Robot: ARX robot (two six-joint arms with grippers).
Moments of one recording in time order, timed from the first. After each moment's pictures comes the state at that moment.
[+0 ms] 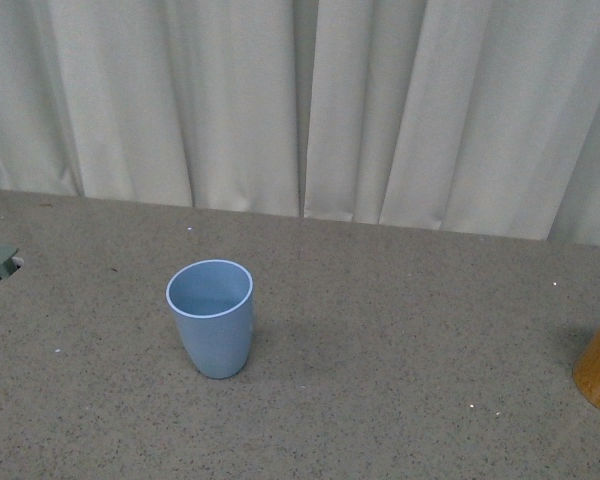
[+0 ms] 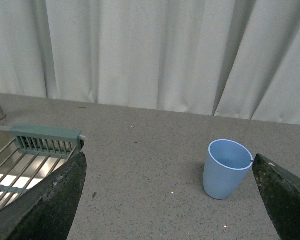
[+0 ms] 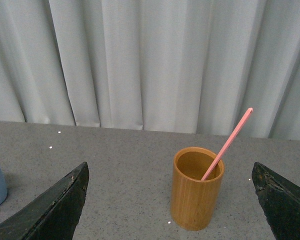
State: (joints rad) left arm 0.00 0.00 0.02 0.00 0.00 -0.01; right arm 0.00 0.00 0.00 0.00 0.00 0.00
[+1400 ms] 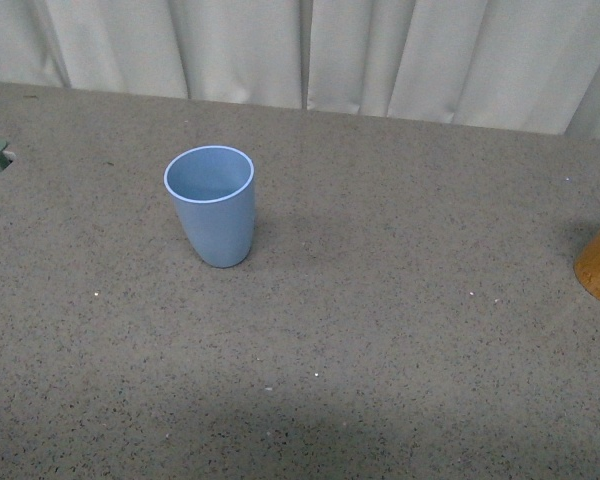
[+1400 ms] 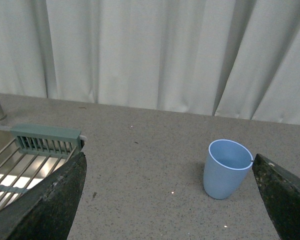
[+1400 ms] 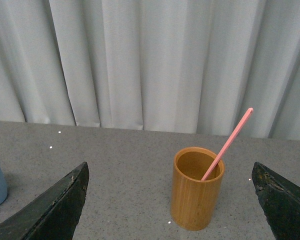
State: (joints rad) left arm 0.00 0.00 0.02 0.00 0.00 -0.01; right arm 0.00 0.00 0.00 0.00 0.00 0.00
